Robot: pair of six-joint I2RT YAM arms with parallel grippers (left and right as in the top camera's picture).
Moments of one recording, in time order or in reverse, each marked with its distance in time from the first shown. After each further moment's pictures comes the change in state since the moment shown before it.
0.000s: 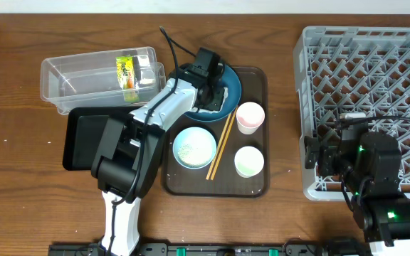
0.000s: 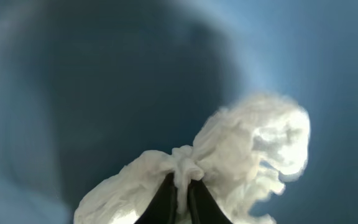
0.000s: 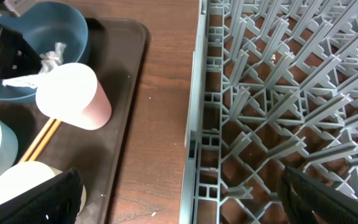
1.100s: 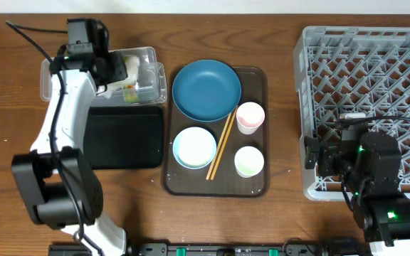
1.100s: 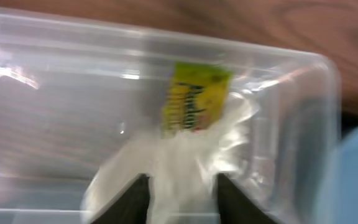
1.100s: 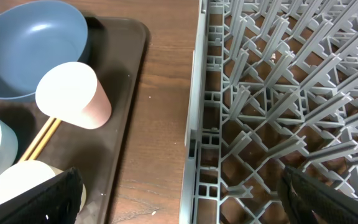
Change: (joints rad) left arm 0.544 -0.267 0.000 -0.112 -0.061 0.004; right arm 0.000 0.000 0.000 -0.003 0.000 0.000
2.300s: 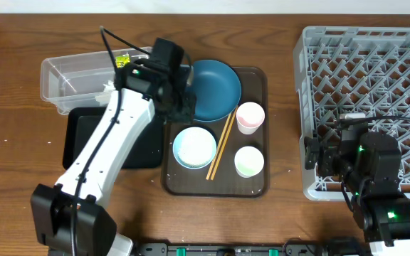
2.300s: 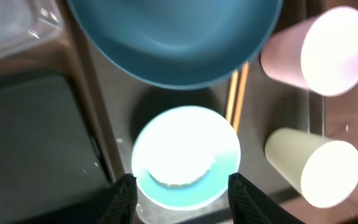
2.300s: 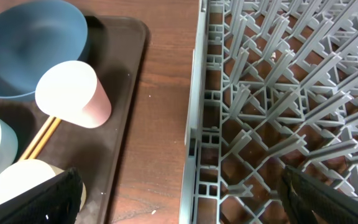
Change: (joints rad) left arm -0.466 -0.186 -0.006 -0.451 0.118 -0.018; right arm 0.000 0.000 0.001 -0.006 0.000 0.000
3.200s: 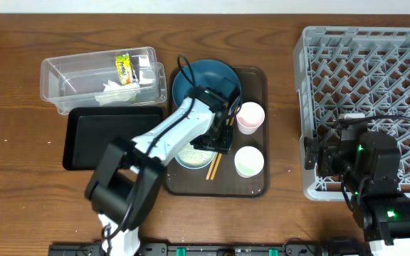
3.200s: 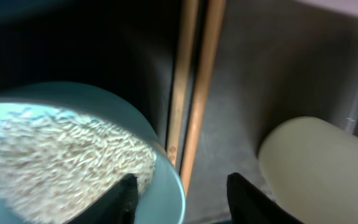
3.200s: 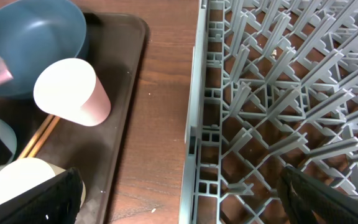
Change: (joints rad) left arm -0.262 0.290 -0.101 0.123 -0.003 -0.220; right arm 0.000 0.006 0.000 -0.002 0.000 0.000
